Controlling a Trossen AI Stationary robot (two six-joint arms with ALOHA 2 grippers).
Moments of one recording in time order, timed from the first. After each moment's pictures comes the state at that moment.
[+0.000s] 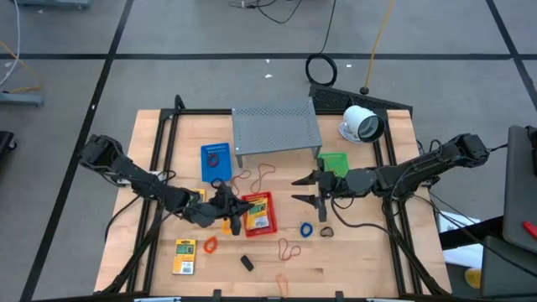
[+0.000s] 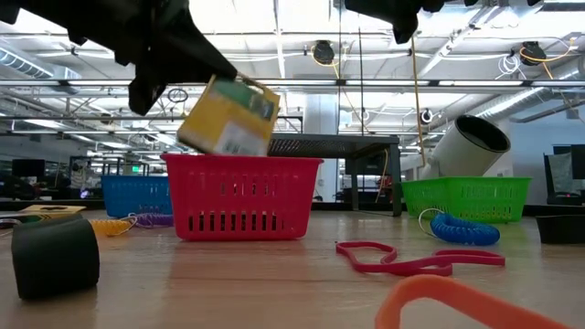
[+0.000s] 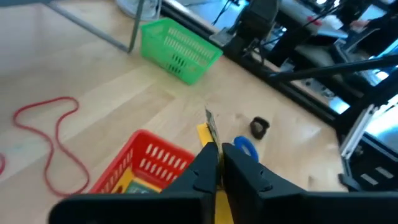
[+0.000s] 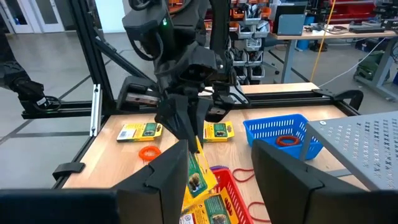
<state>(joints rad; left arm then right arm) -0.48 1.43 0.64 0.37 -0.65 -0.77 0.28 1.19 0.71 0.34 0.27 0.11</state>
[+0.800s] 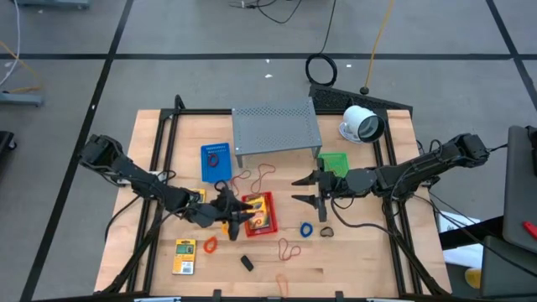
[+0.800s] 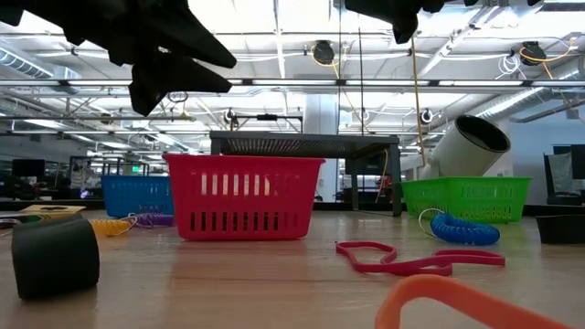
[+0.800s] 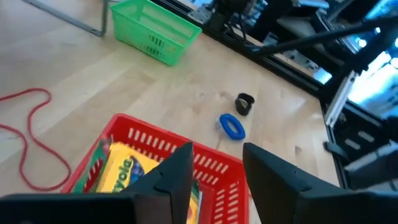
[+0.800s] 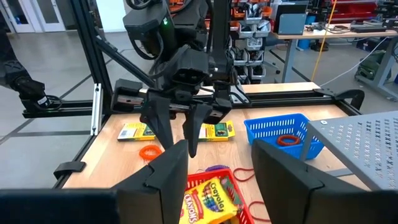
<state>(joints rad) -0.48 1.43 0.64 0.37 -0.53 -0.68 0.28 1.19 0.71 0.34 0.26 0.11</state>
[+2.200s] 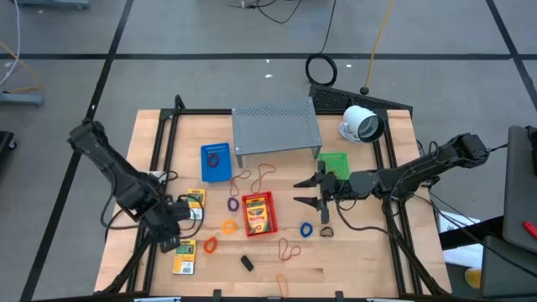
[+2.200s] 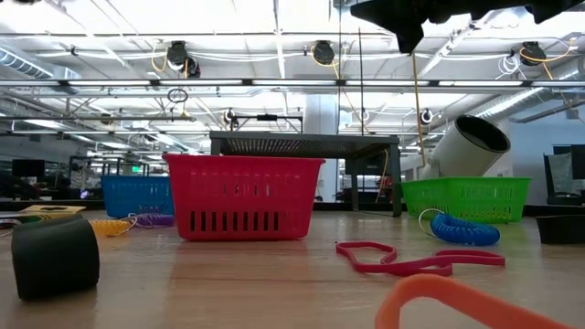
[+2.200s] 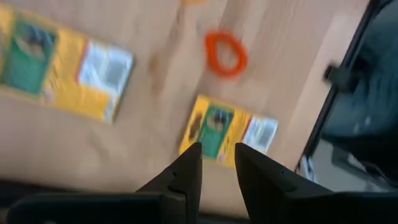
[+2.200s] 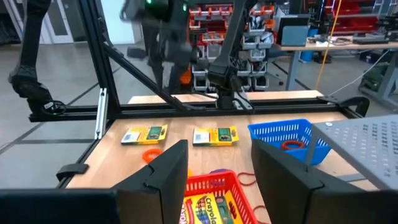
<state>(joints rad) -0.78 1.09 0.90 -1.04 0.06 -1.18 0.29 1.19 0.61 0.50 0.26 0.09</state>
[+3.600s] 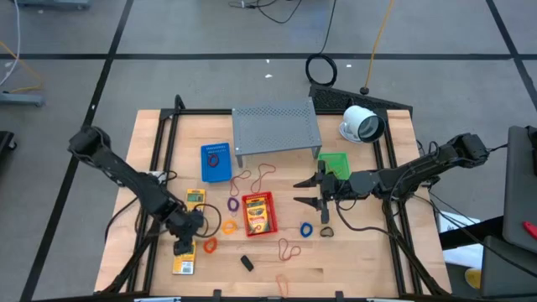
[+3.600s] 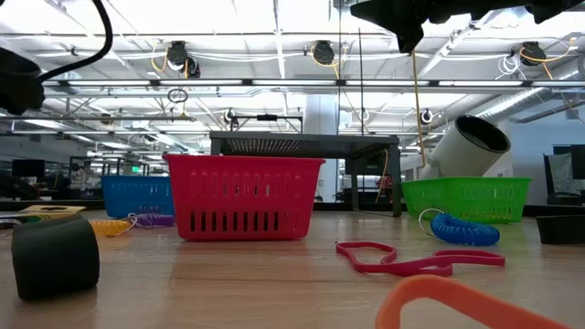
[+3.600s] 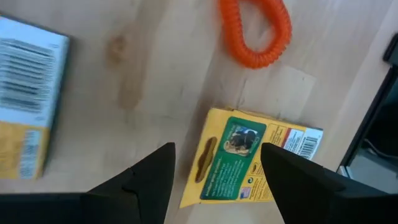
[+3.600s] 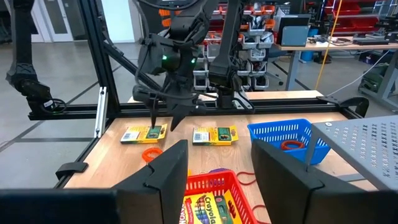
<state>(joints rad) -0.67 1.22 0.56 -0.54 0.26 -1.03 0.29 1.19 0.61 0.50 0.26 0.08</state>
